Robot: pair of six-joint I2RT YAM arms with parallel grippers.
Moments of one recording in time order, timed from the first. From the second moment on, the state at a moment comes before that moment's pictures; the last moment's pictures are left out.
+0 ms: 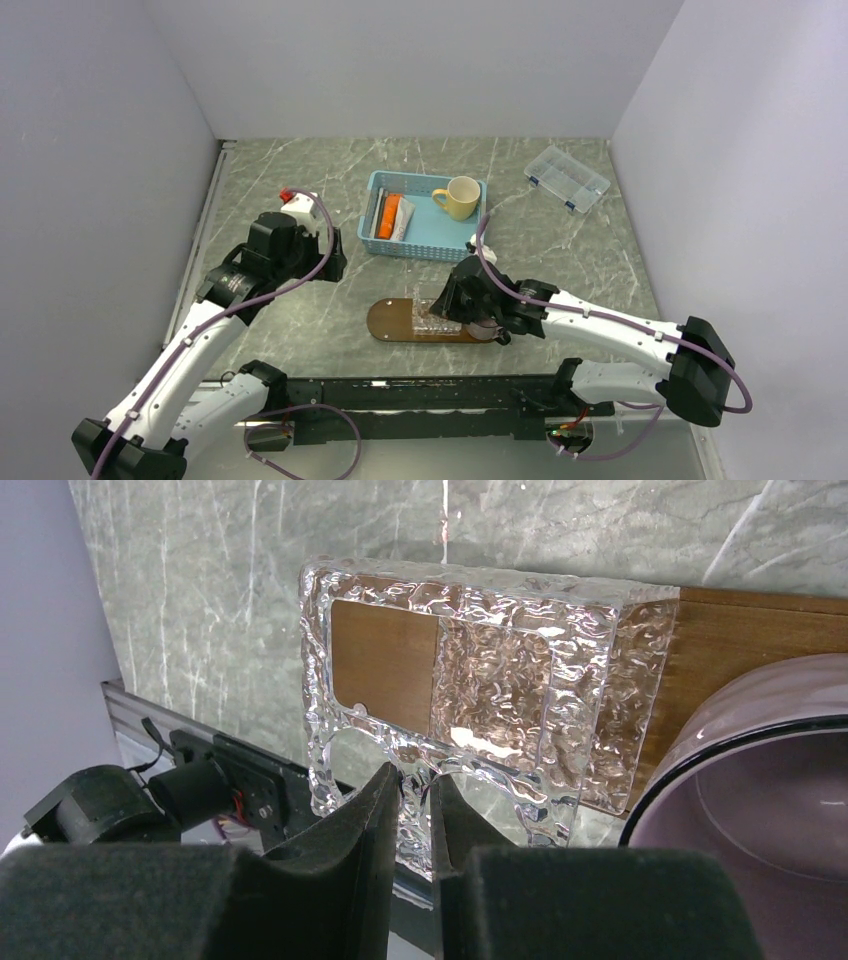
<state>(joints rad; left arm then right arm) -0.43 0.86 0.89 -0.66 -0.04 -0.25 0.99 1.13 0.73 -0.38 0.12 1.11</state>
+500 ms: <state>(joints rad) -0.42 0.87 0.89 -0.66 -0.04 -0.25 1.00 1.13 0.72 -0.37 0.10 1.10</state>
